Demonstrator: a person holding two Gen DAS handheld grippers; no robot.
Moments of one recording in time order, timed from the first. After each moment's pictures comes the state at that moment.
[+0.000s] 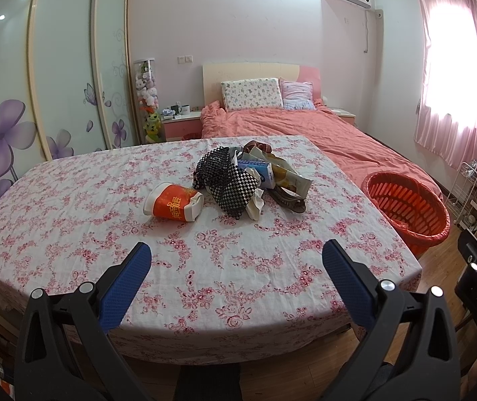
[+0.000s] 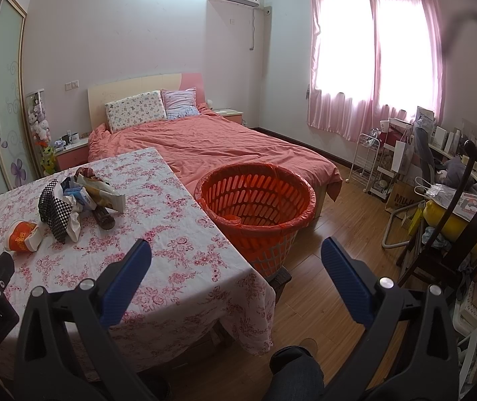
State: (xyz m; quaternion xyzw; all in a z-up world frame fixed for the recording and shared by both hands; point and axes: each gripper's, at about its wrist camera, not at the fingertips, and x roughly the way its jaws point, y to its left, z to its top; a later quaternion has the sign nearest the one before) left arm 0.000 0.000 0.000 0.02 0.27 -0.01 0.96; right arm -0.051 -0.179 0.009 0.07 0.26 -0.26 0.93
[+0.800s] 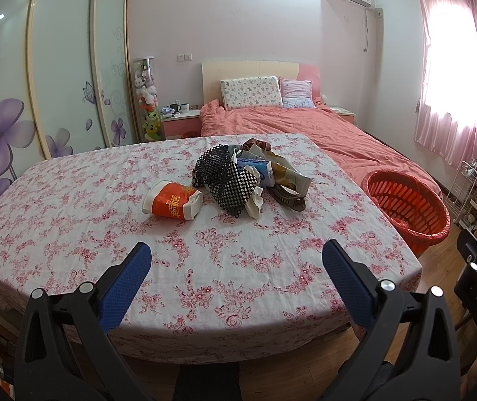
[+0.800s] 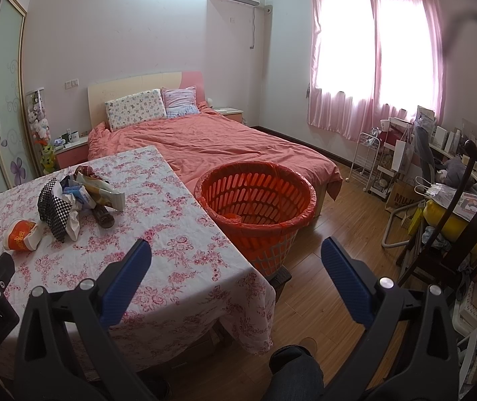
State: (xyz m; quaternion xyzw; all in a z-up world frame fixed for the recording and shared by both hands) left arm -0.001 -0.002 -0.004 0.02 0.27 -0.01 0.96; right arm -0.050 -0.180 0.009 0.07 0.26 -0.26 0.93
